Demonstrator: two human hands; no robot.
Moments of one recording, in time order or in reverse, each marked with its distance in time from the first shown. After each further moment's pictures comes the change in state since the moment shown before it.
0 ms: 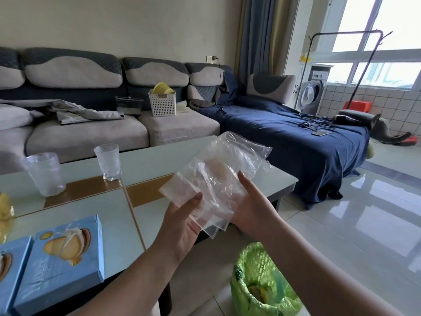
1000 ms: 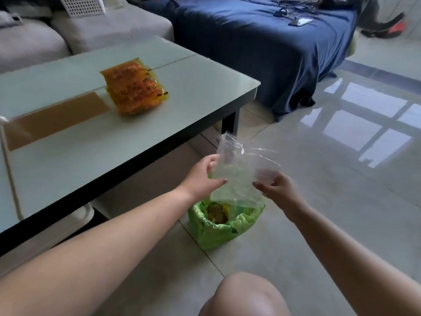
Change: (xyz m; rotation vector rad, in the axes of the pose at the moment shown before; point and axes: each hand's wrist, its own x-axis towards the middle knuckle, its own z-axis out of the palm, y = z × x) left_hand 0.080 -0.228 0.007 1.145 -0.261 -0.313; right_hand -0.049 0.044 -0.299 -0.819 0.579 -0.102
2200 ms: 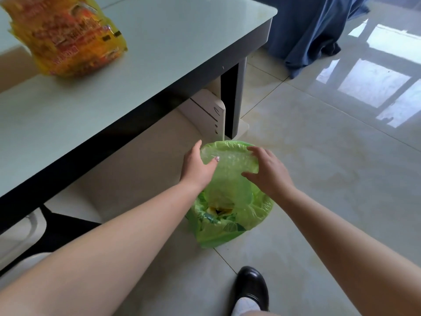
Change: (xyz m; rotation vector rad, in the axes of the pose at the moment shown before) left_hand 0.082 -0.089 0.036 0.113 0.228 -0.260; right_hand 0.079 0.071 0.046 -0.768 -0.021 -0.148
